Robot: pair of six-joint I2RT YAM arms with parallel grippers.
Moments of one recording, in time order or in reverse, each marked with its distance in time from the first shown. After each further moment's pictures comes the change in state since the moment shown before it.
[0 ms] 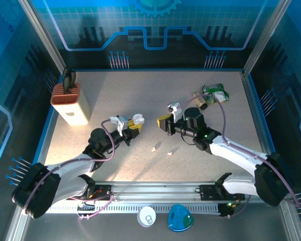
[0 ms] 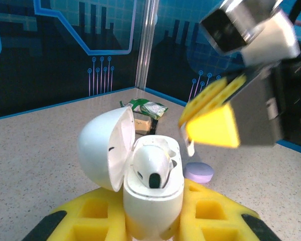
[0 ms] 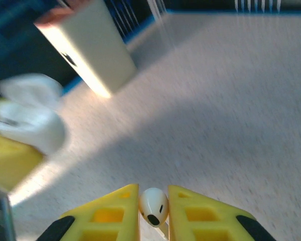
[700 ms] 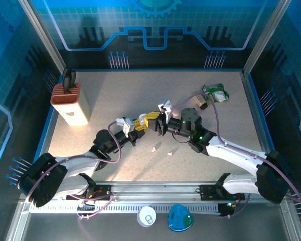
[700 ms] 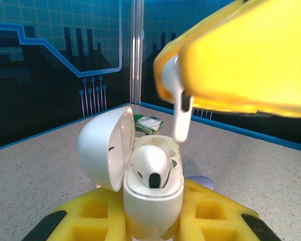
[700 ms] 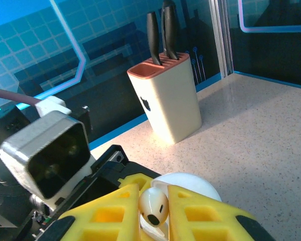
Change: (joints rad) left arm -0.106 0.106 0.026 0.145 -0.081 0.090; right arm 0.131 0.043 0.069 0.181 -0.047 -0.021
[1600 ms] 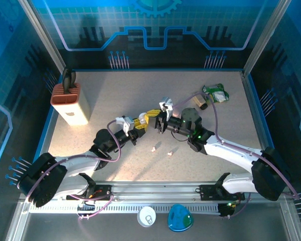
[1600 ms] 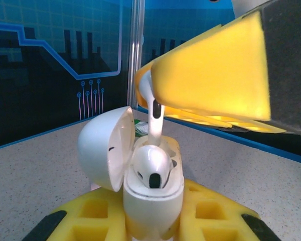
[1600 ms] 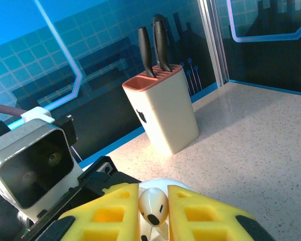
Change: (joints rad) left arm 0.000 0.000 0.011 0.008 0.000 -0.045; right arm -0.029 0.035 -0.029 0.122 0.000 0.061
